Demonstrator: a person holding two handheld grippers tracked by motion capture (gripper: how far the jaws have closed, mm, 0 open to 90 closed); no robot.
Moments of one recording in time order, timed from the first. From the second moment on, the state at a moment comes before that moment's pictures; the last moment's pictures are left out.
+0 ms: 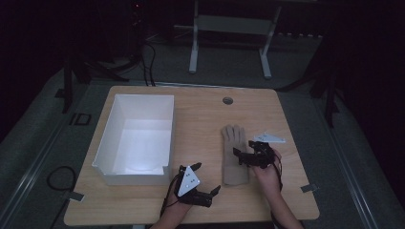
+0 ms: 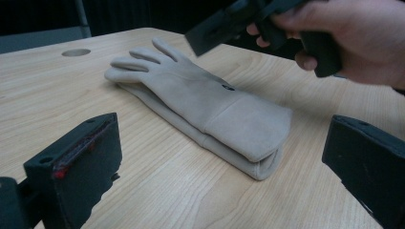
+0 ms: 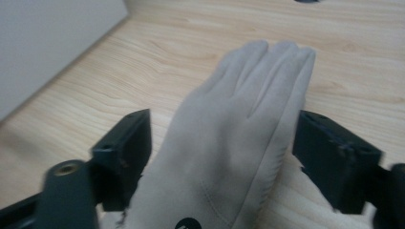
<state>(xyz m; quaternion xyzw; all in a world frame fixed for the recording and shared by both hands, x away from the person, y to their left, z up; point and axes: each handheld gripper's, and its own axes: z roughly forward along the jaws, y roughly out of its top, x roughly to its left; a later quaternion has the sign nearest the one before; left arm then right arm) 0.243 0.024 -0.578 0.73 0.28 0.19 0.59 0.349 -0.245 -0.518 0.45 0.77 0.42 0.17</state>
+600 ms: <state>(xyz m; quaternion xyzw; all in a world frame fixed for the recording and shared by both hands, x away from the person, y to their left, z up) 0.257 0.013 -0.568 0.77 0.26 0.12 0.56 0.349 -0.288 -0.504 0.41 0.80 0.40 0.16</state>
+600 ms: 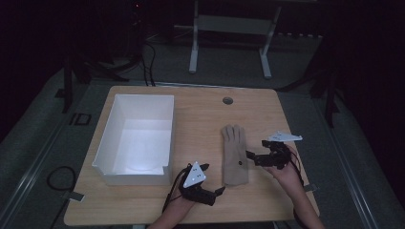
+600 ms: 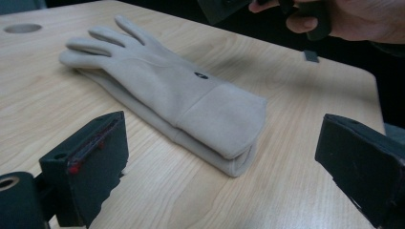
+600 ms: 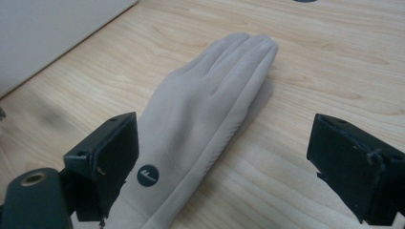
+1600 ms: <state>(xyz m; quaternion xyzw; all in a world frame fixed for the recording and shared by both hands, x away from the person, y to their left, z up) 0.299 -0.041 -0.555 0.85 0.15 0.05 0.50 0.431 -0.273 -0.531 0.48 0.76 0.42 0.09</state>
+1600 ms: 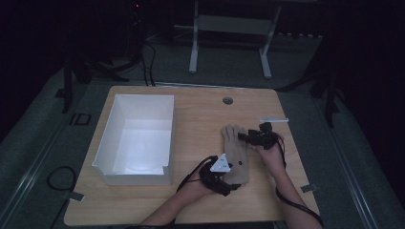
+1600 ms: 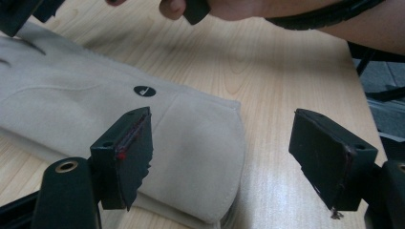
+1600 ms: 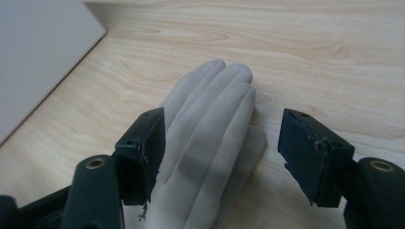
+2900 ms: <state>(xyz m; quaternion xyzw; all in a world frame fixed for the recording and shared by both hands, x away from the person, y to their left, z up) 0.299 -0.047 -0.575 0.90 0.09 0.11 0.42 0.423 -0.239 -0.550 0.43 0.81 0.38 0.14</state>
